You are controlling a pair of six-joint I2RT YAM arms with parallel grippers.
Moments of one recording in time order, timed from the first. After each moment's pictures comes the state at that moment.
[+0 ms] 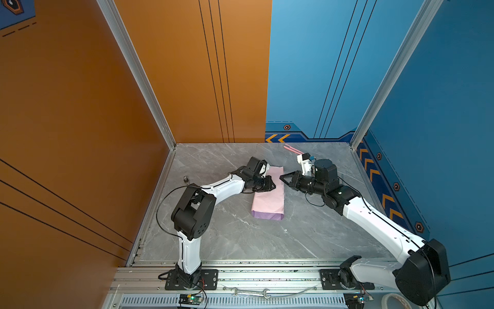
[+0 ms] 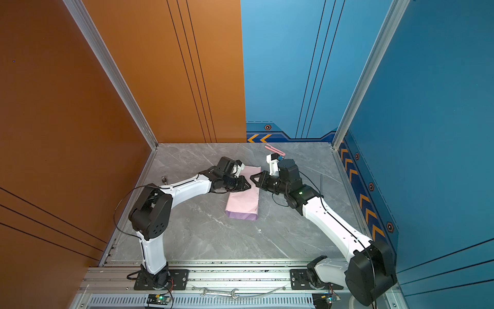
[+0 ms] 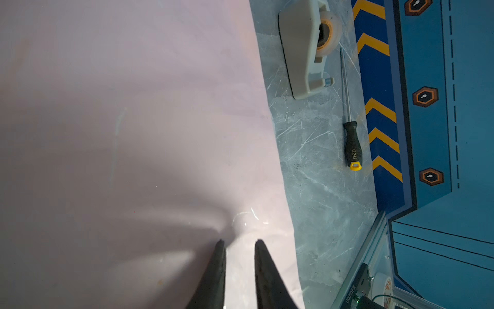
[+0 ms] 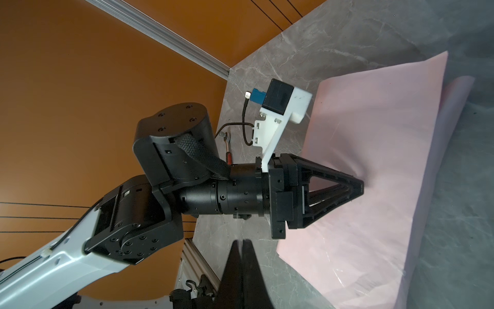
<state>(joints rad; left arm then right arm) -0.59 1.93 1.35 -0.27 0.42 -0.59 0.48 1.25 0.97 -0.14 -0.48 0.86</state>
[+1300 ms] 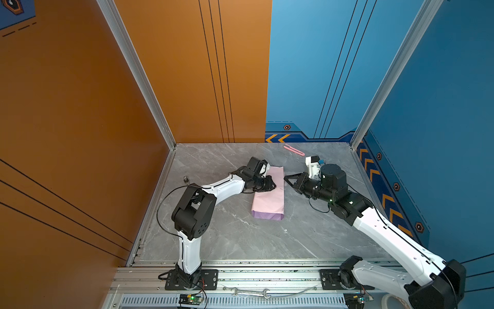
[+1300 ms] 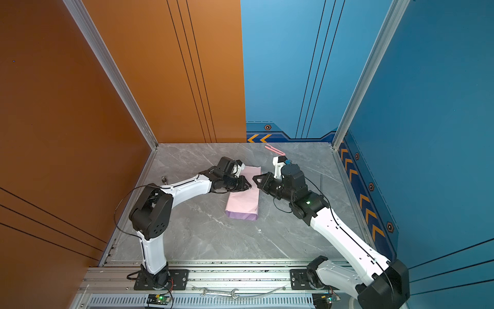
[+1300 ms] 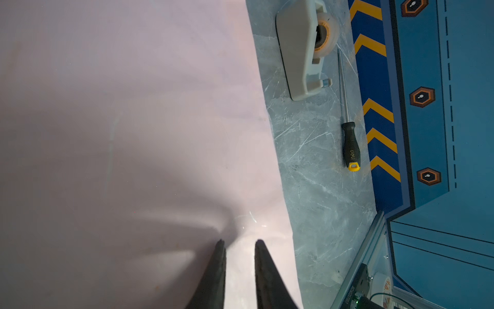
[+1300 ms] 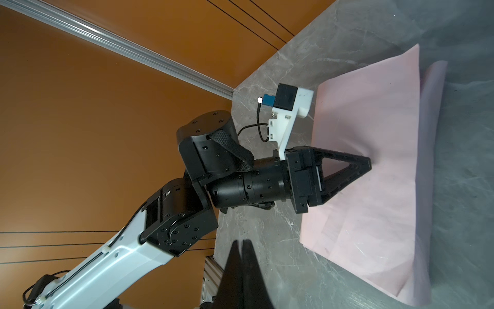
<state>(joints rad) -0.59 1.93 1.35 -0.26 0.43 -0.59 0.55 1.08 0.96 -0.24 -0.33 1.01</state>
